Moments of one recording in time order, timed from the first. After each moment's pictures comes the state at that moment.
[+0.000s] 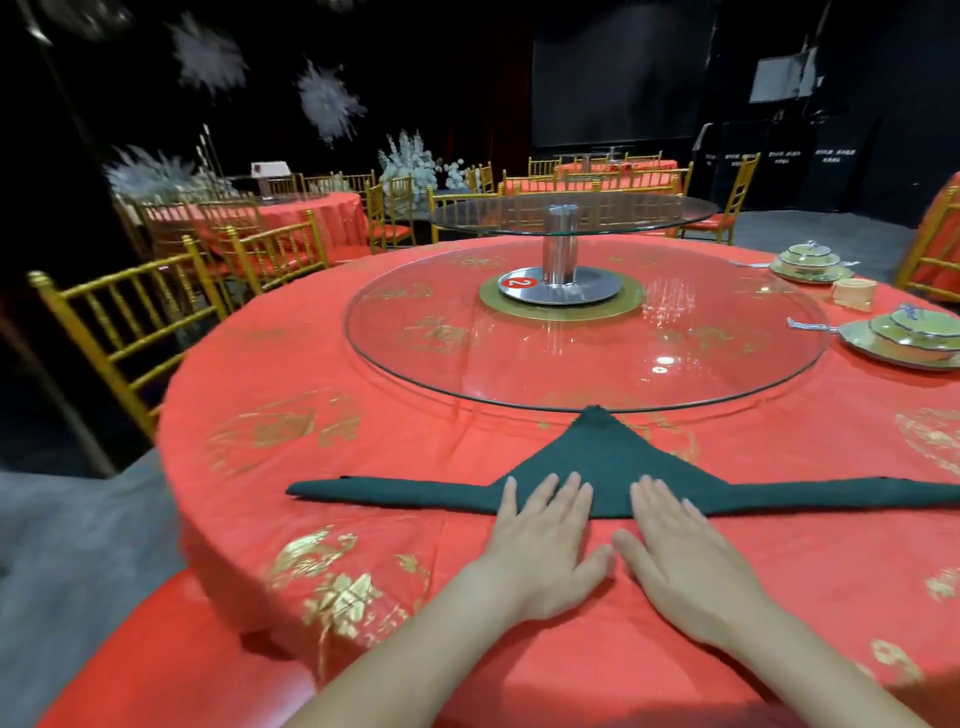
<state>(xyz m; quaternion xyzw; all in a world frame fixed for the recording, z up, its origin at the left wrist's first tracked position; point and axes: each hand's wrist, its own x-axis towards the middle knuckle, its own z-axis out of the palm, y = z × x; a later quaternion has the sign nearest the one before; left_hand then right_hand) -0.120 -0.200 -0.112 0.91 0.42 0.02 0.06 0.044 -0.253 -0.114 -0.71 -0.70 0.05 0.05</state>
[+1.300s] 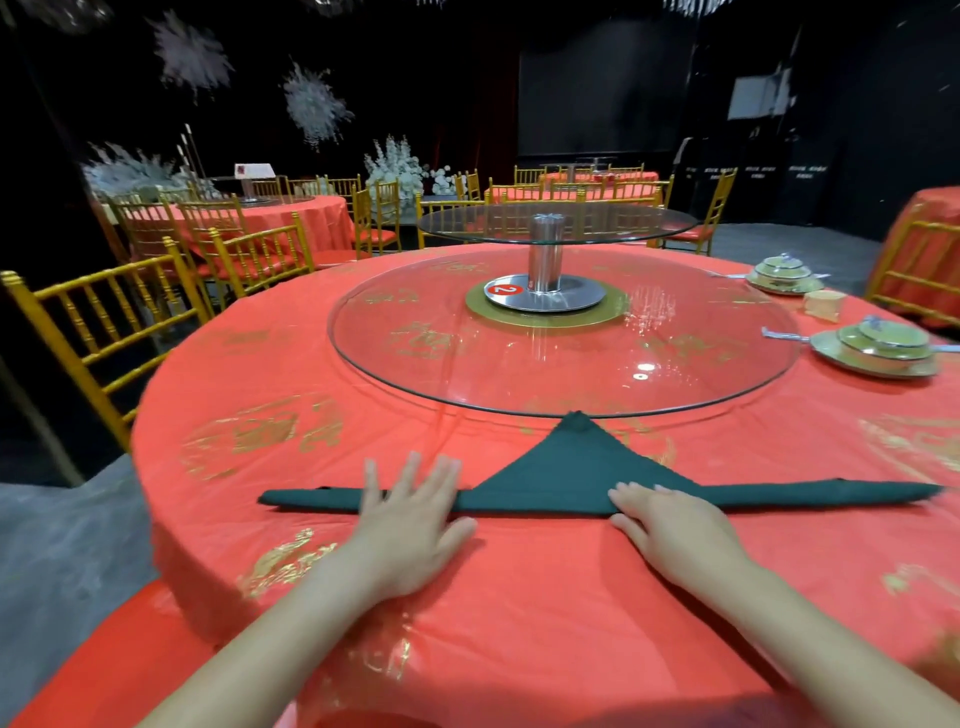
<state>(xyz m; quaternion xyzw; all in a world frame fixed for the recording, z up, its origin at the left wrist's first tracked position) -0.208 -0.173 -0.096 0.85 0.52 -0.02 0.01 0.065 -0.237 -0.094 -0.70 -0.71 -0.04 0.05</state>
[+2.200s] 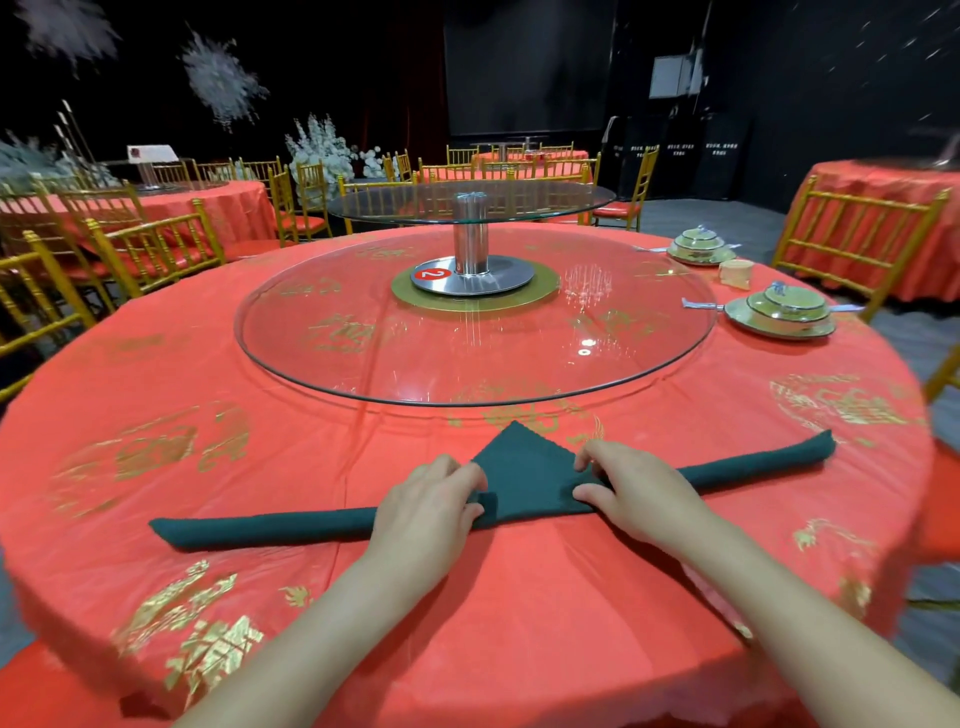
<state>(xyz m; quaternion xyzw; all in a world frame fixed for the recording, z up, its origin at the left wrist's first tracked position) -0.122 -0.182 -0.095 0.87 0.47 0.15 0.03 0.104 -0.230 -0.090 -0.73 -0.66 0.04 0.16</state>
